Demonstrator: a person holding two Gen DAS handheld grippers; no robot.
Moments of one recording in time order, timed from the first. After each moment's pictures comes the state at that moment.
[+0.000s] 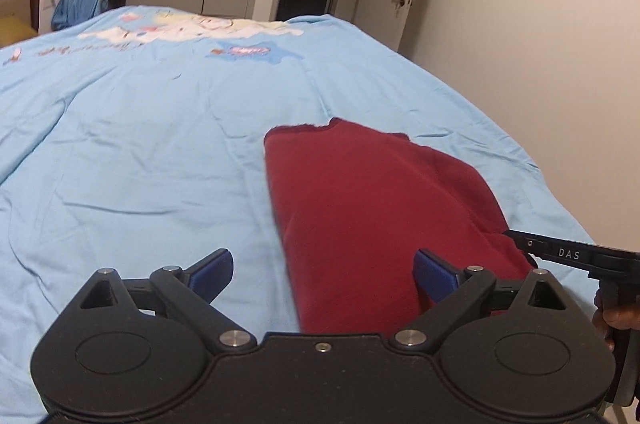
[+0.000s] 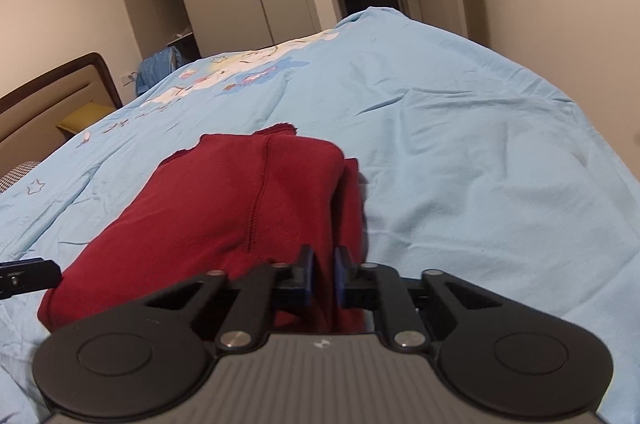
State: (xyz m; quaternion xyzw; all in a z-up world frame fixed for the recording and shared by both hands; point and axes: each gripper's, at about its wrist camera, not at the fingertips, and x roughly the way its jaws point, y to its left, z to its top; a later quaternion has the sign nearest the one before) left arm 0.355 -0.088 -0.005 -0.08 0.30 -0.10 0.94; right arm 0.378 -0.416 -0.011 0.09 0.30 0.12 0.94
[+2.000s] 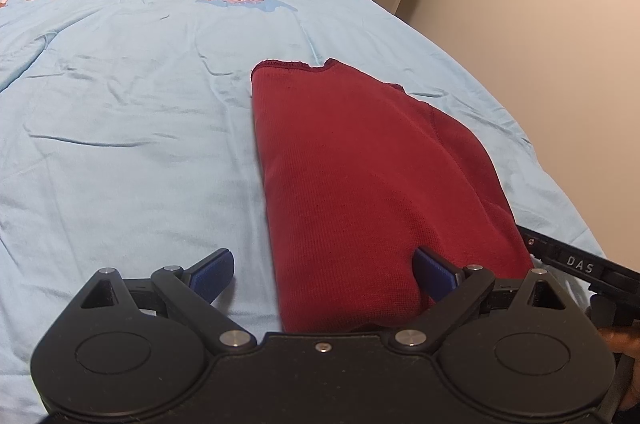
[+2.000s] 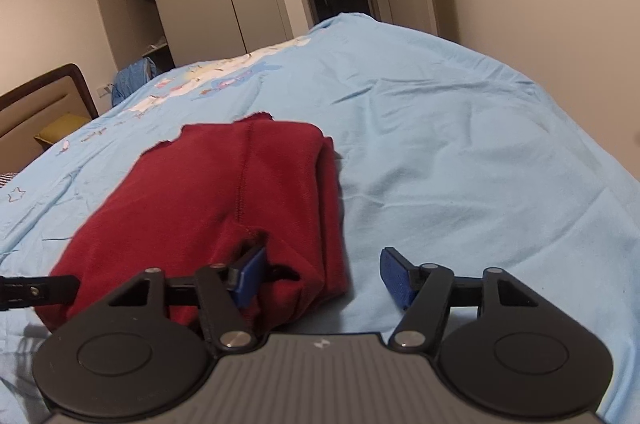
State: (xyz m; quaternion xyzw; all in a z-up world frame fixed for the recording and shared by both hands) left arm 0.357 -0.087 -0.037 -0.11 0.35 -0.13 0.92; right arm 0.346 -0.416 -0.027 0.11 0.28 0.07 0.95
